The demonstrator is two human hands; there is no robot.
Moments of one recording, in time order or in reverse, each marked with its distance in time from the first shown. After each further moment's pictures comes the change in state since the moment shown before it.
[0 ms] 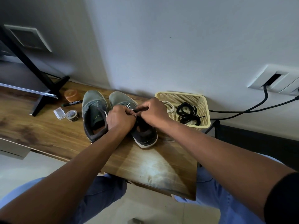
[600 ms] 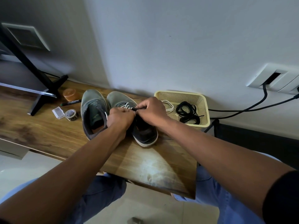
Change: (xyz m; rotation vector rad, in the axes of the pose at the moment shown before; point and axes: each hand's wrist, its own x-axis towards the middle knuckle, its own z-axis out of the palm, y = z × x) left_hand 0.000 0.006 0.003 -0.382 -0.032 -0.324; right_hand -0.001 -0.010 0.001 0.011 -0.006 0.024
